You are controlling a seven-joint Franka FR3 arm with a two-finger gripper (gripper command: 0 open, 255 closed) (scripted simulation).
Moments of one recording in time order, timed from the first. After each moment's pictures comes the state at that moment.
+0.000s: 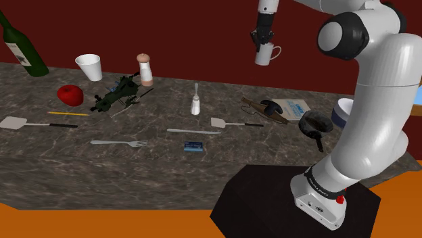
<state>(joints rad) -0.26 0.54 -0.22 -1.16 0.08 1.46 -0.02</state>
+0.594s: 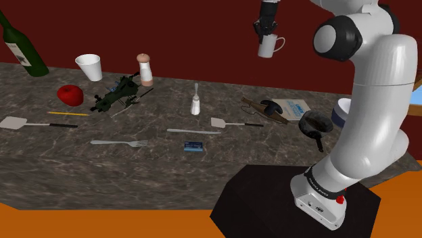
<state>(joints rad) -0.28 0.58 -0.22 -0.98 0.09 1.32 -0.02</state>
